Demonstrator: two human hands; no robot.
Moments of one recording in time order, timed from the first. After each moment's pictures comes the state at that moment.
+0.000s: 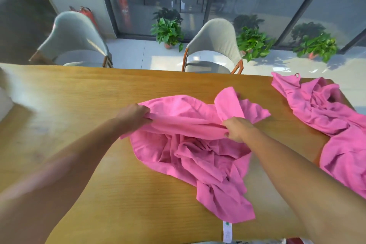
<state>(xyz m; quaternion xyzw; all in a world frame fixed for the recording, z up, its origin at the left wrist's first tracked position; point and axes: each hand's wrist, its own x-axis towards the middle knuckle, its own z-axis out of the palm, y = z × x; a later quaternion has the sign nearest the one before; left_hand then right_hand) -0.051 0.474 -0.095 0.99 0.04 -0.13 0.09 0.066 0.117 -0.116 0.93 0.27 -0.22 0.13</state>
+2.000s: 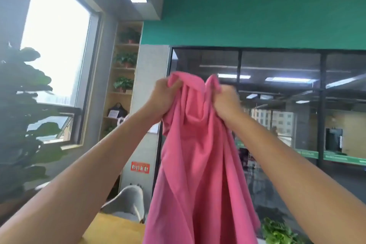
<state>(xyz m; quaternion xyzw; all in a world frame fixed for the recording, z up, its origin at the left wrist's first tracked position) -0.409 0.218 0.537 0.72 -0.07 0.52 0.45 -0.298 0.081 0.550 0.70 0.38 0.30 -0.52</state>
